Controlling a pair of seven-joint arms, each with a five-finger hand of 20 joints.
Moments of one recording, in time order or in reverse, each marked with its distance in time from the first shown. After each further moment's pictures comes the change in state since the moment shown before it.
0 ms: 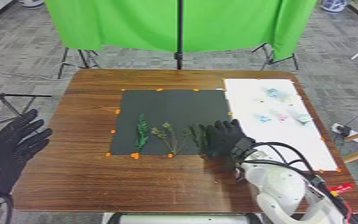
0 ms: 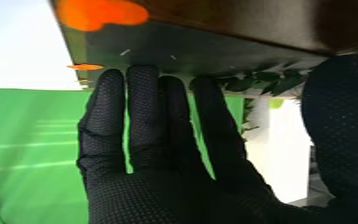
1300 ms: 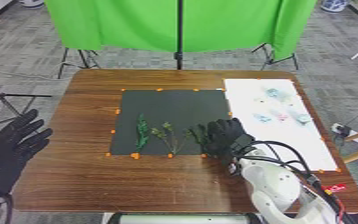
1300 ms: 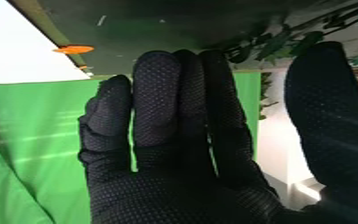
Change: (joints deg) left arm 0.1 0.2 -0.1 0.0 0.0 0.0 -0.1; right arm 0.4 -2.8 0.2 2.1 1.6 6.1 2.0
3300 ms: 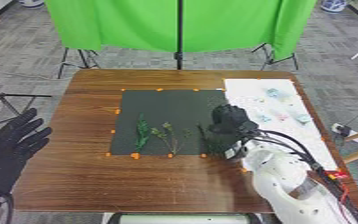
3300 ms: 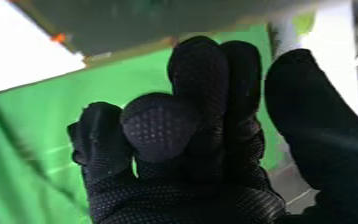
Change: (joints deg) left arm -0.4 -0.6 0.3 -0.2 0.0 0.2 0.3; right arm 4.0 -1.5 3.1 1.7 15.4 4.6 -1.5
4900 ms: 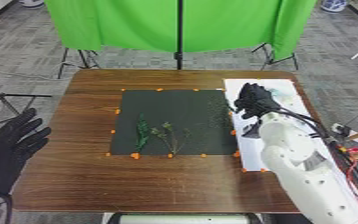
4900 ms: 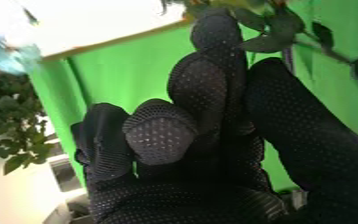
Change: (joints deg) left arm 0.7 0.2 -0.2 -0.2 0.0 0.0 0.7; right arm 9.5 1.1 0.8 5.4 1.7 -2.1 12.5
